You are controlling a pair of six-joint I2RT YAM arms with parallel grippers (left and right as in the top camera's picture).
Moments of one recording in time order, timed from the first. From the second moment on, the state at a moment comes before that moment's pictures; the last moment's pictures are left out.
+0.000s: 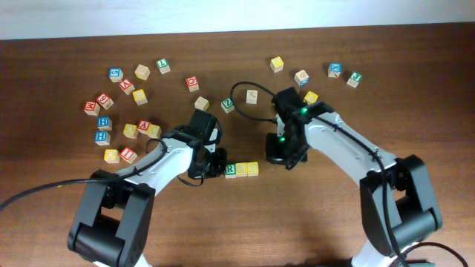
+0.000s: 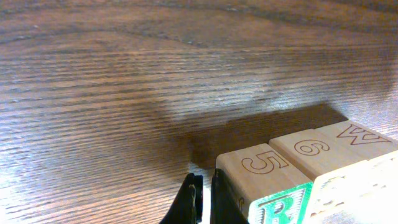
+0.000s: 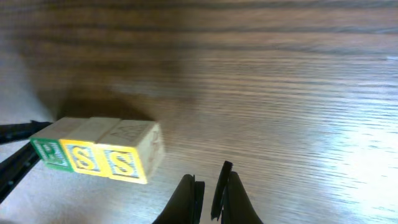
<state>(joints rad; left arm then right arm) -0.41 1.81 1.01 -0.58 0.28 -0.44 0.40 1.84 1.23 -0.87 -0.29 0.47</state>
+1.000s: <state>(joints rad) -0.45 1.81 1.01 -0.54 0.29 -0.47 0.46 1.84 1.18 -0.82 -0.20 0.54</state>
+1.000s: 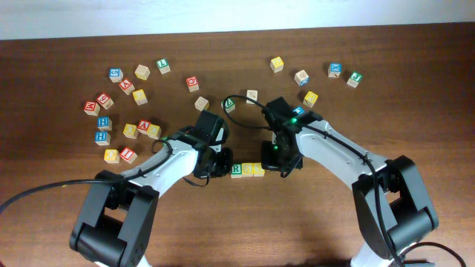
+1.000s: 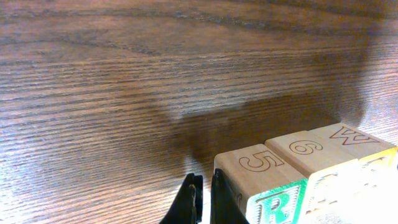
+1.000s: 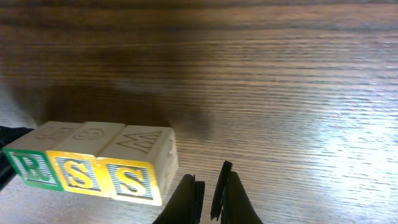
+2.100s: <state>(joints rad) -0.45 1.81 1.01 -0.54 0.27 -0.47 0.49 1.91 1.18 -0.76 -0.21 0.54</state>
